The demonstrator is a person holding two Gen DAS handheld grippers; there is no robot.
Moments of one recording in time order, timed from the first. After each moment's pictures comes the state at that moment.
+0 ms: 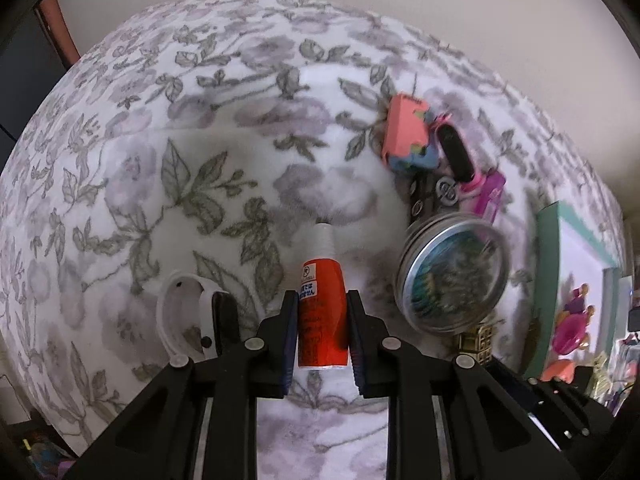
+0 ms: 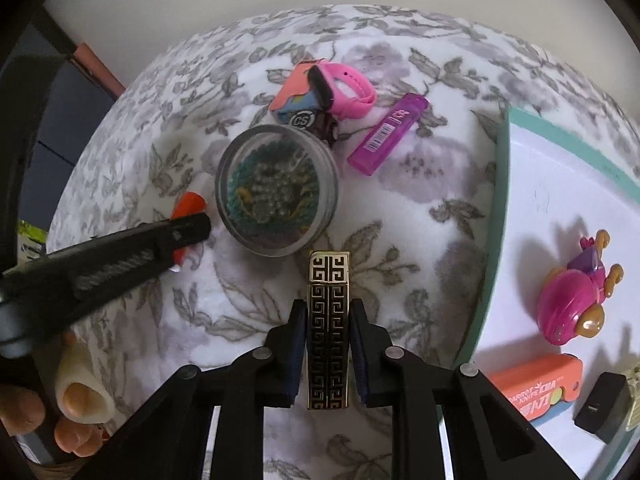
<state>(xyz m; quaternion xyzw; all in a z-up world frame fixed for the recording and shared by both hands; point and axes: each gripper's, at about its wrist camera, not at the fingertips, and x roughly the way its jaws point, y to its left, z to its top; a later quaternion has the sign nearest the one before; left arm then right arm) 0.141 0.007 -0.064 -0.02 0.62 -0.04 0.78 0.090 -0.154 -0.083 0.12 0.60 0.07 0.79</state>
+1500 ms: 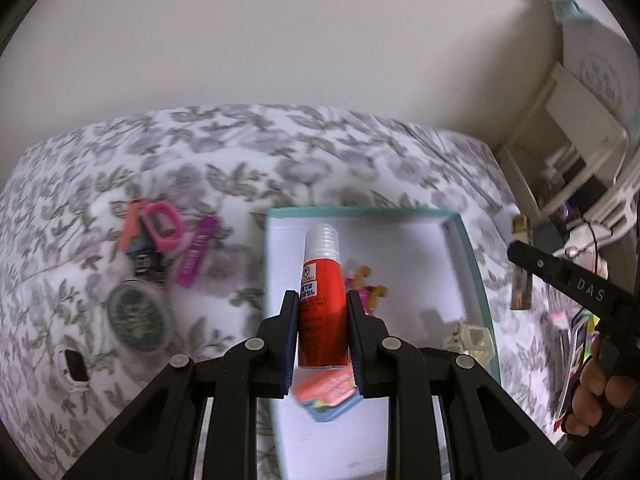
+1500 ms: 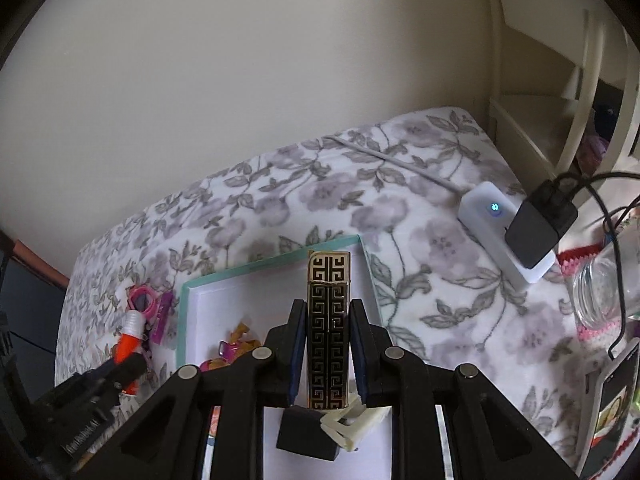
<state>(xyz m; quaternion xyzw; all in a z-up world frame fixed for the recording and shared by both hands) 0.079 -0.201 0.016 0.07 0.53 -0.25 0.81 -0.007 -0.427 0.005 0.27 0.46 -0.16 0.83</state>
